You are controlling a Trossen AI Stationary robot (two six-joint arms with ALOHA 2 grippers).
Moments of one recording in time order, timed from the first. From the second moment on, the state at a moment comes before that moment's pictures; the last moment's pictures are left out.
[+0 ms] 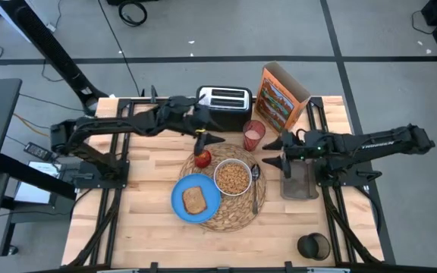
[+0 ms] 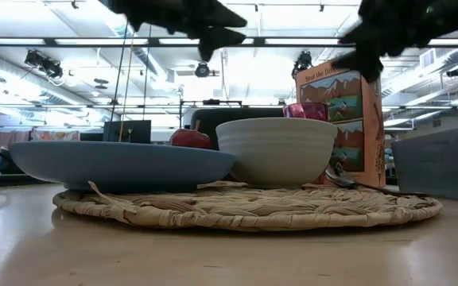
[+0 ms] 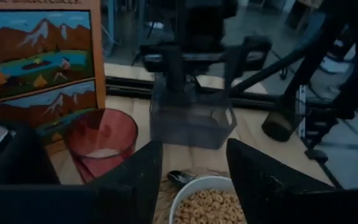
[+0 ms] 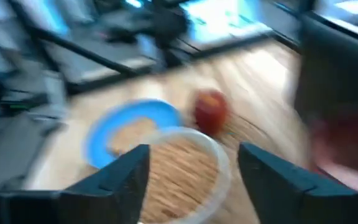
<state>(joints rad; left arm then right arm) 0.28 1.47 1.10 0.08 0.37 -0.04 0.02 0.73 0.46 -0.03 0.09 0.27</state>
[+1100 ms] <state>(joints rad) 0.15 0.98 0.43 0.42 0.16 -0.20 -0.07 0.78 0.36 0.36 -0.24 0.08</state>
